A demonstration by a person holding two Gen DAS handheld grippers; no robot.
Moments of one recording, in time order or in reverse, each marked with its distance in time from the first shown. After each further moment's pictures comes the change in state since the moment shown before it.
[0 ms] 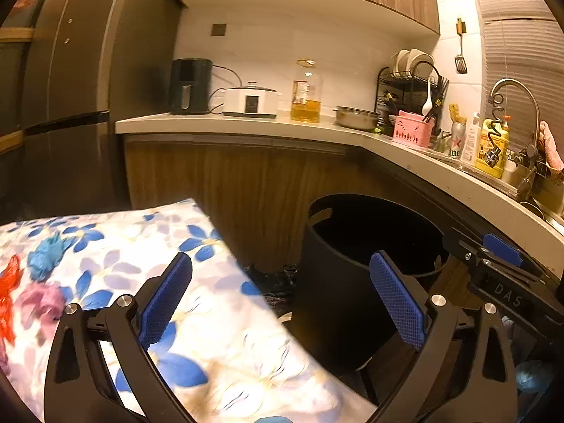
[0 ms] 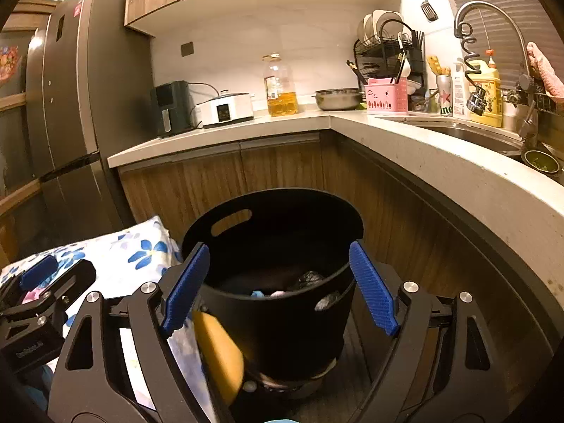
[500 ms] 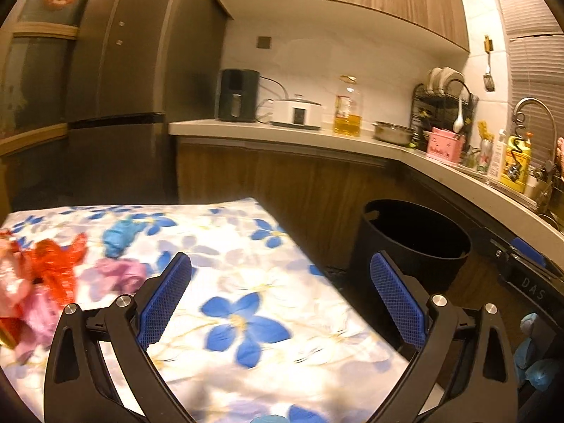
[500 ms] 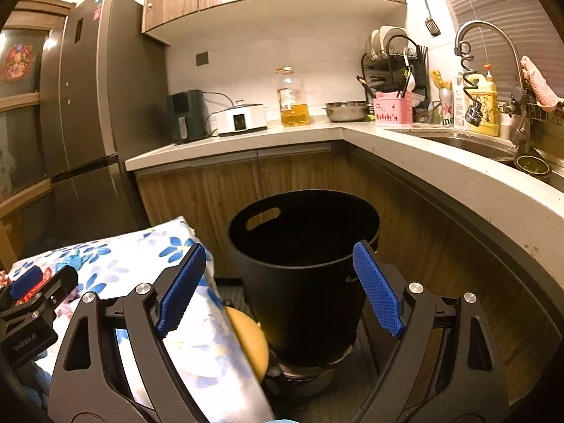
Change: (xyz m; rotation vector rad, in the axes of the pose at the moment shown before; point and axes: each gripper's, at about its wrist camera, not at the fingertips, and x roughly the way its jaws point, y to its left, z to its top) left arm -0.072 0.052 -0.018 -0.051 -0.054 0.154; right arm -0.056 0.044 -0.017 -0.016 -0.052 0.030
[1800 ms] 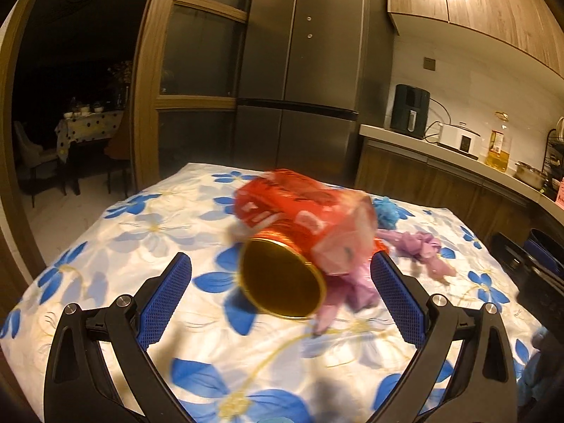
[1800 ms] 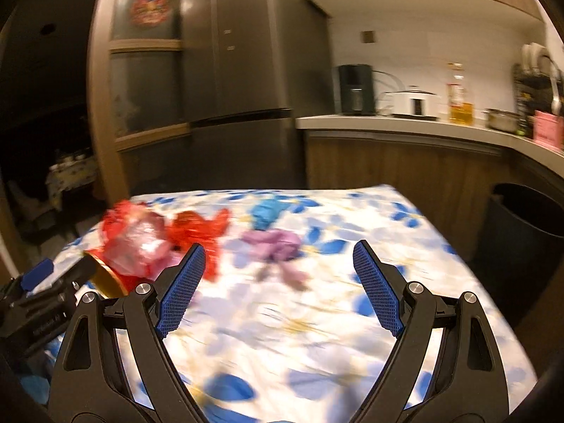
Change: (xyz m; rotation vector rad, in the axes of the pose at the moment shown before) left arm -0.129 0.236 -0.057 -0.224 -0.020 0.530; right arm -0.037 0.278 -0.070 -0.220 0.095 0.574
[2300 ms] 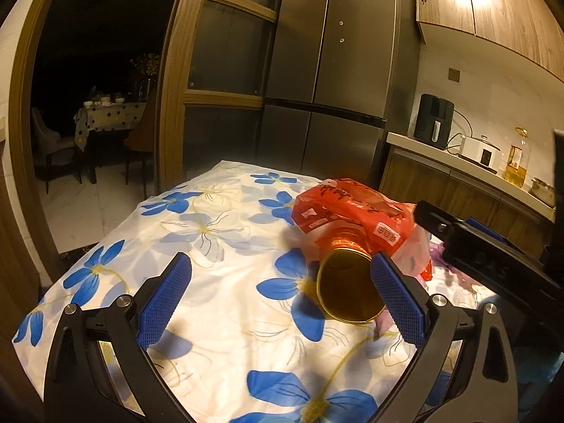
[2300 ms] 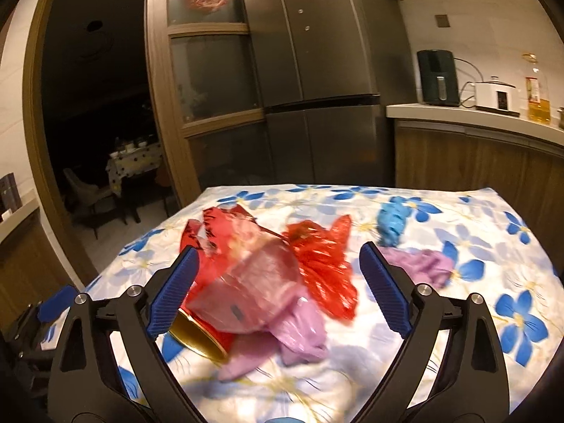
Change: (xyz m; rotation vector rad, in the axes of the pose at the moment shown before) left arm -0.002 0.051 0.007 -0.064 0.003 0.050; right arm 0.068 0.085 0.019 -0.040 0.064 0.250
